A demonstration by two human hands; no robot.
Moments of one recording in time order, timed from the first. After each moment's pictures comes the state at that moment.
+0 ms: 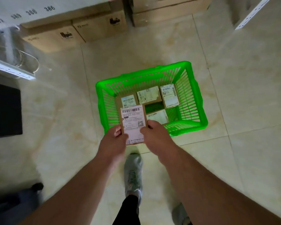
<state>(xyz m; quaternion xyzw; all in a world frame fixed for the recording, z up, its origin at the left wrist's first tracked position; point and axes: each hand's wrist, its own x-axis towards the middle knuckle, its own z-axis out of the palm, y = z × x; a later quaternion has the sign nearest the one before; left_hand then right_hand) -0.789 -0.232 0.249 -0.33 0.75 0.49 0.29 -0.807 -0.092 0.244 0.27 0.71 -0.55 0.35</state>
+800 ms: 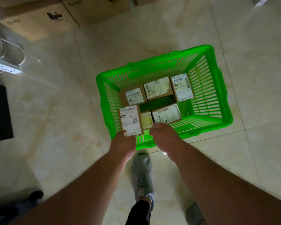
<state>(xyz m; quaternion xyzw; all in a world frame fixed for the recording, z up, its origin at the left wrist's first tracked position) -0.808 -0.263 0.152 -0.36 0.77 0.36 0.38 -0.819 -0.116 0.148 0.30 0.72 -0.46 0.43</state>
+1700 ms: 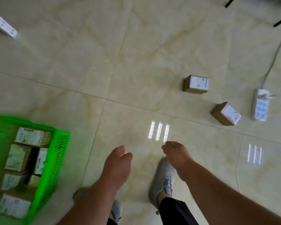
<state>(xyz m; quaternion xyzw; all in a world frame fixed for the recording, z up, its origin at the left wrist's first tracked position) -0.550 0.112 0.256 0.08 0.79 0.21 0.57 -0.370 0.206 0.227 0.74 0.34 -0.57 0.05</state>
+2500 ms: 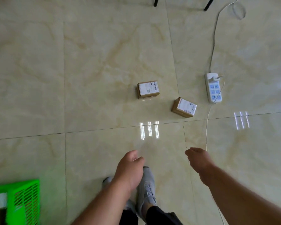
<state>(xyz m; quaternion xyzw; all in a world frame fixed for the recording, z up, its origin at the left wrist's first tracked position) -0.378 0.253 0.288 0.20 0.73 0.11 0.64 -0.131 0.279 0.260 0.85 0.21 -0.48 -0.02</state>
